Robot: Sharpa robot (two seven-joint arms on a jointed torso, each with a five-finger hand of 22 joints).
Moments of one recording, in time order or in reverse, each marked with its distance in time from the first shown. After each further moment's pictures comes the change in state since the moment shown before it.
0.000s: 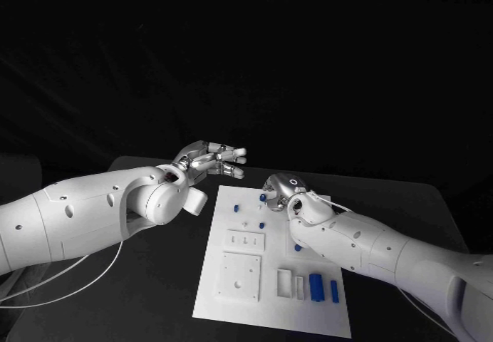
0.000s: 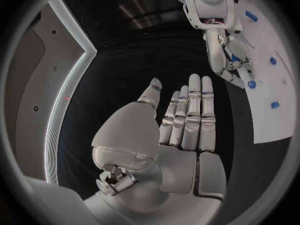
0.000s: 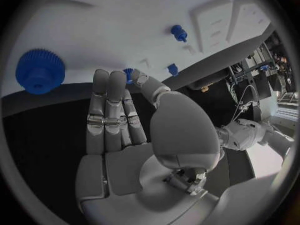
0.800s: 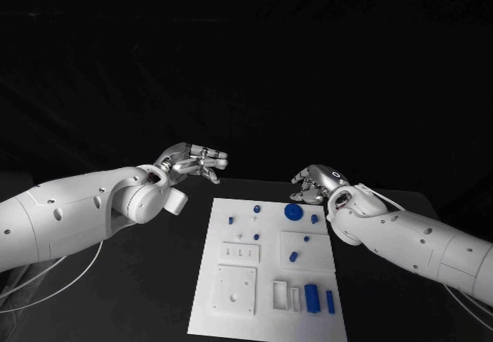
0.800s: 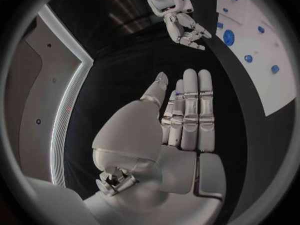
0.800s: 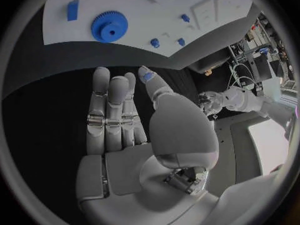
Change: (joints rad) left arm 0.015 -0.042 0.010 -0.106 -0.110 0.068 -0.017; left_hand 0.102 -0.039 0.012 -0.106 0.002 0.007 -0.022 0.000 0.001 0.175 -0.059 0.012 0.001 0.028 -0.070 0.362 0.221 -0.022 0.101 -0.079 0.199 0.130; right arm 0.049 -0.286 0.070 0.235 0.156 0.037 0.092; right_hand -0.013 0.029 -0.300 0.017 0.199 0.011 -0.019 0.000 0.000 0.322 -0.123 0.292 0.488 0.003 -0.069 0.126 0.179 -0.072 0.038 -0.070 -0.007 0.010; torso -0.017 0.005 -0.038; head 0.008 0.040
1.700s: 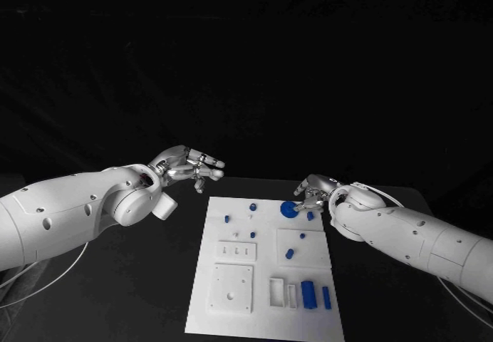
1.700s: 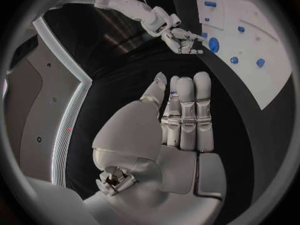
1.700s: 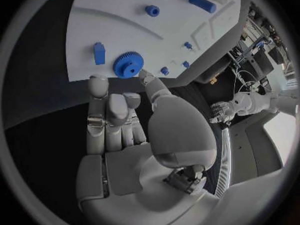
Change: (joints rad) left arm 0.000 -0.017 0.001 0.002 -0.207 0.077 -0.025; left_hand -0.023 0.019 -0.015 0.044 0.000 -0.009 -0.009 0.000 0.000 0.090 -0.035 0.019 0.007 0.049 -0.049 0.225 0.355 0.055 0.008 -0.037 0.358 0.310; right arm -0.008 0.032 0.002 -0.111 0.050 0.240 -0.015; right_hand -0.012 0.043 -0.047 0.008 0.000 -0.122 0.008 0.000 -0.002 -0.081 0.014 0.521 0.568 0.006 0.017 0.247 0.459 0.001 0.007 0.012 0.310 0.101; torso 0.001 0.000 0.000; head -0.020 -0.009
